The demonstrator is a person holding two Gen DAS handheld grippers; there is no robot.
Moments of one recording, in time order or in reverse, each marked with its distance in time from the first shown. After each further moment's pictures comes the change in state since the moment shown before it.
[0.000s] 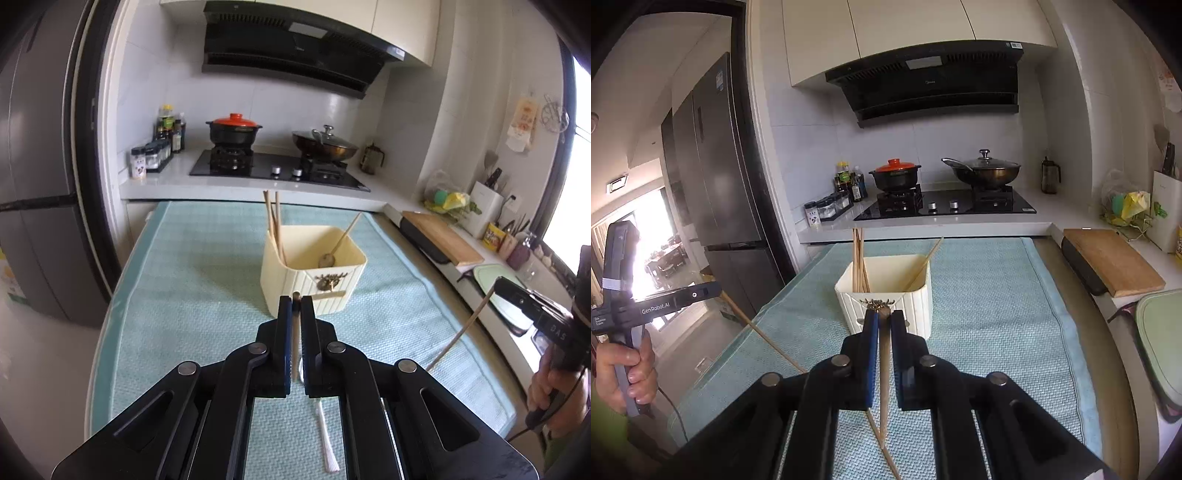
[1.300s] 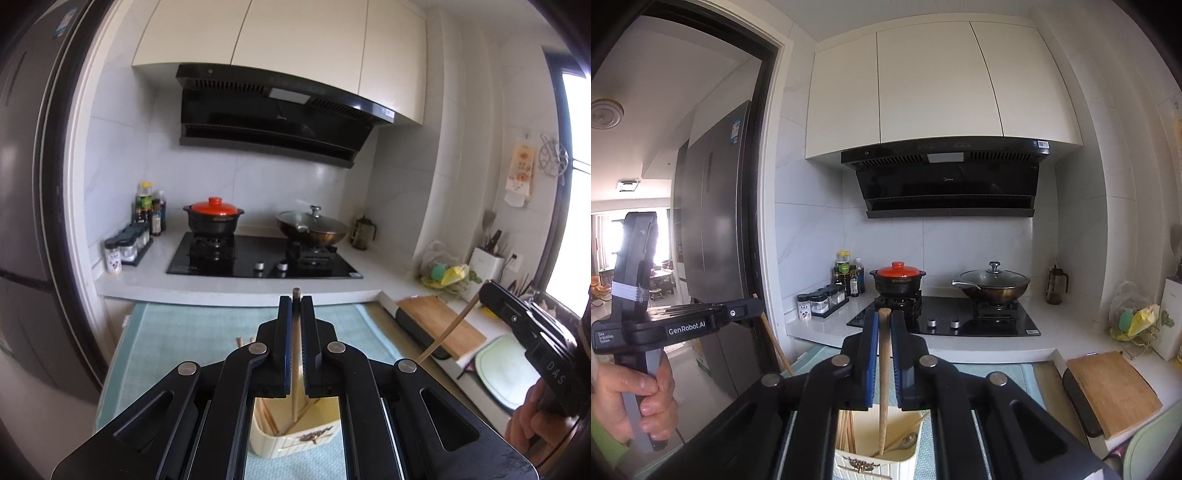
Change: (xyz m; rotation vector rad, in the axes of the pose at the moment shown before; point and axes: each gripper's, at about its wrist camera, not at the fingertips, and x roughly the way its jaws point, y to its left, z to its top) left arm 0.058 -0.032 0.149 0.038 -0.241 -0.021; right arm 0.047 0.023 0.133 -0.131 -0.319 -0.021
